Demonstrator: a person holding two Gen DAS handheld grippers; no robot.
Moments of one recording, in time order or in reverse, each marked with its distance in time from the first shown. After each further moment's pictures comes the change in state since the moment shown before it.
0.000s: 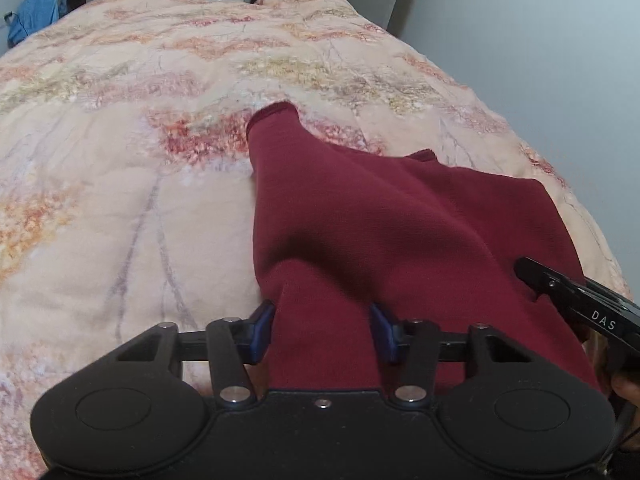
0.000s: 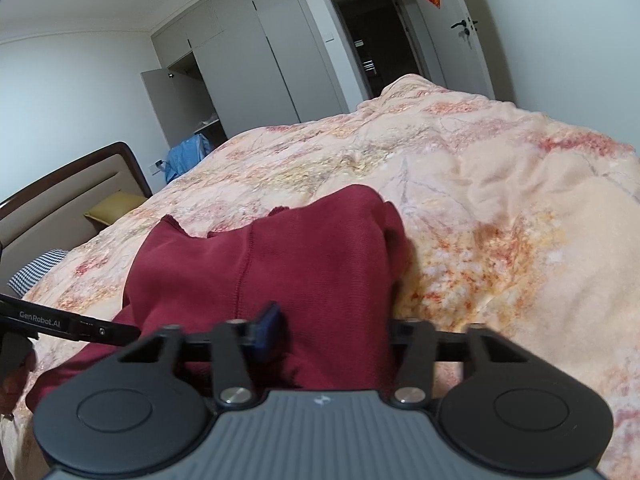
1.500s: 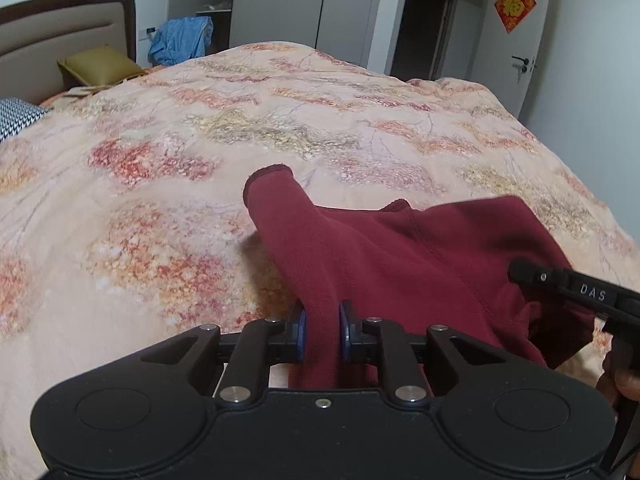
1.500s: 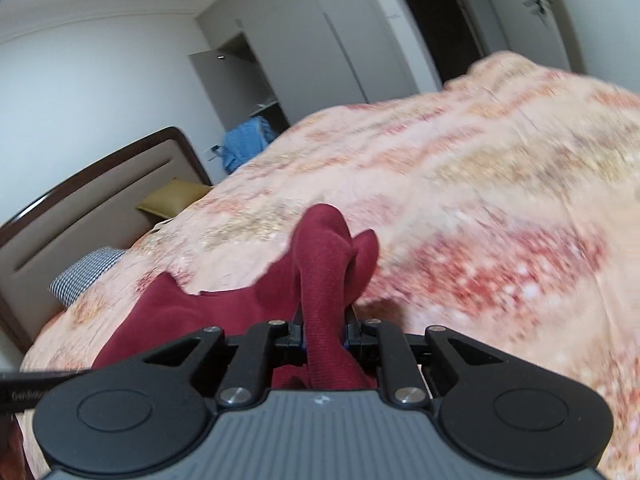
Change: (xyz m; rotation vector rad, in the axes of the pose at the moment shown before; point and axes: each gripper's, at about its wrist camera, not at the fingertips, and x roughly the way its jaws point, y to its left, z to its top) left arm -0.099 0.181 -0.001 -0.222 -0.219 0.304; right arm 0.167 0.202 0.044 0.053 0.074 0.179
